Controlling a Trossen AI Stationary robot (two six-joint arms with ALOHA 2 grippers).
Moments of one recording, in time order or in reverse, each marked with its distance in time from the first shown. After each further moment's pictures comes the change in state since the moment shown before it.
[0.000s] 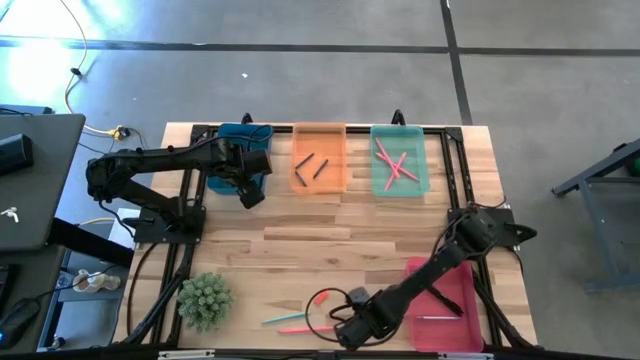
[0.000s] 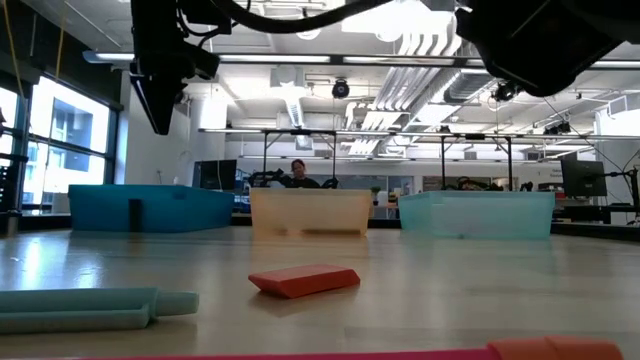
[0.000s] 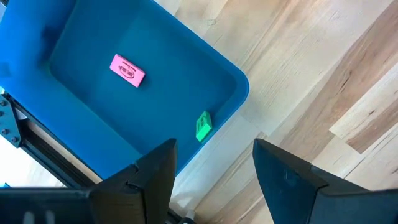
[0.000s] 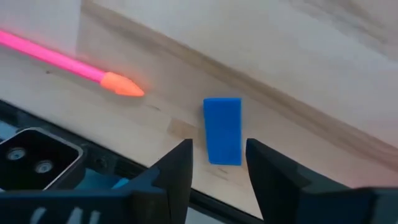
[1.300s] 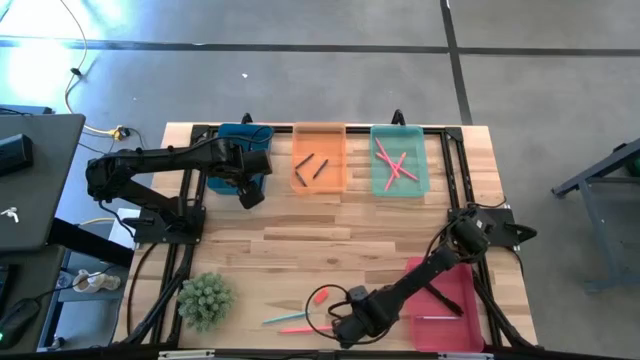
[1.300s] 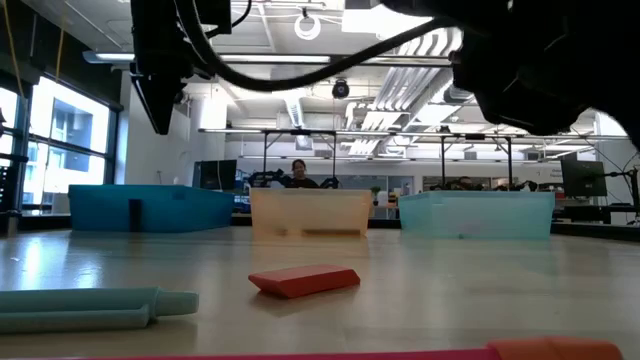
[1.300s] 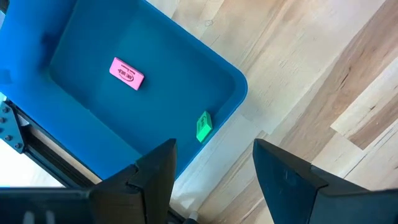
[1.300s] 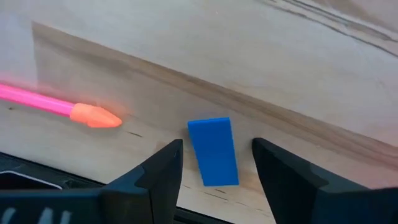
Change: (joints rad) left arm -0.002 0.000 0.000 0.002 0.000 0.030; right arm -0.009 0.059 0.004 -0.035 -0.052 0.084
